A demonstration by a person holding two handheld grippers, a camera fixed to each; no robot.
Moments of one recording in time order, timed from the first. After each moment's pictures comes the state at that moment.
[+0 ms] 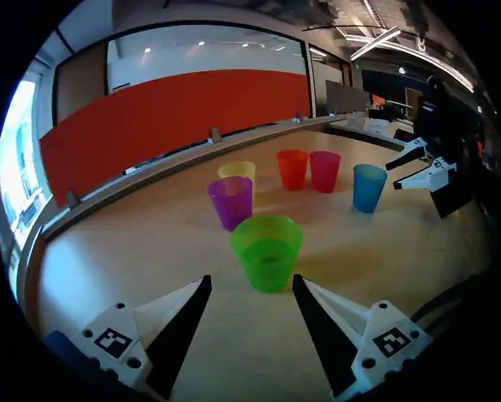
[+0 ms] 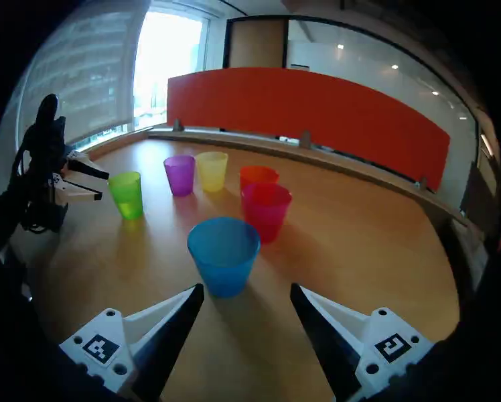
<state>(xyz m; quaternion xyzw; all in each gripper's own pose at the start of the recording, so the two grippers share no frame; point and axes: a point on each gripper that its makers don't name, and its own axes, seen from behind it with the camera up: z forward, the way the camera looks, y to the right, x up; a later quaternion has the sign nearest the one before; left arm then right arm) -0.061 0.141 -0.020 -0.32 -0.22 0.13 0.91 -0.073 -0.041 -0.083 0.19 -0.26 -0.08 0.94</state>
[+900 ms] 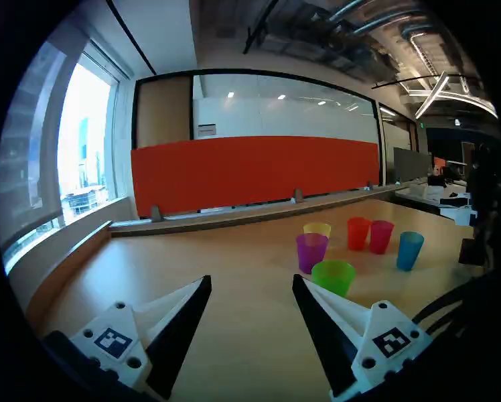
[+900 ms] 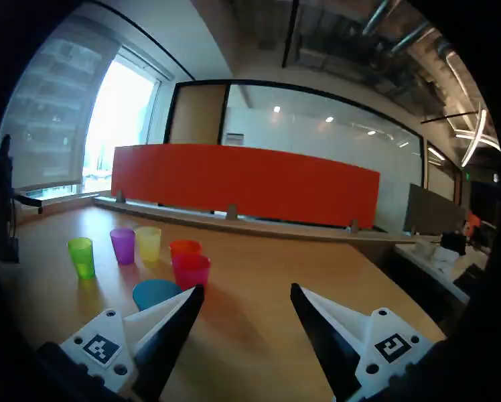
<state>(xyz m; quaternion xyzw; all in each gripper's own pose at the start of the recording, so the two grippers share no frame) 0.021 0.029 -0.042 -0.13 -0.07 0.04 0.99 0.009 0.025 -0.064 0.03 -0.06 -0.06 1.00</state>
